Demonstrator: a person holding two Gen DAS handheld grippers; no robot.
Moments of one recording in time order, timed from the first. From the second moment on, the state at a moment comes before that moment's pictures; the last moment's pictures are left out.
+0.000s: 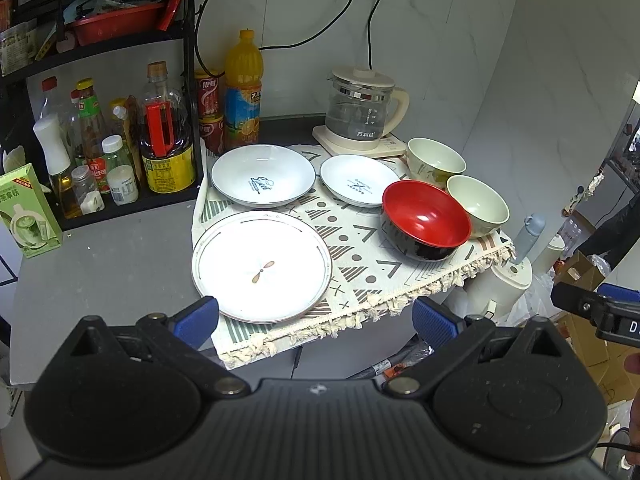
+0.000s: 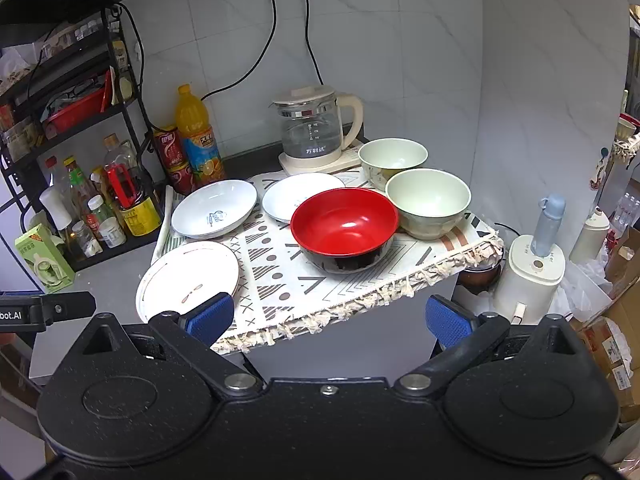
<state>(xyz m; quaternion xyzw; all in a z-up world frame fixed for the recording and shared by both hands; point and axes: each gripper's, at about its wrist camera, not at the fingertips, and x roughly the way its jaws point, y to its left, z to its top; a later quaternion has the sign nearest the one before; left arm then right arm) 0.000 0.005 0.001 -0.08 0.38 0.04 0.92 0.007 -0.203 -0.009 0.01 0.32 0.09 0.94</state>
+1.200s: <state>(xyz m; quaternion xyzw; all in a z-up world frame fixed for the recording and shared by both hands) -0.001 0.006 0.006 -0.10 0.37 0.07 0.92 0.011 -0.205 -0.005 0.01 0.31 0.12 0.94</state>
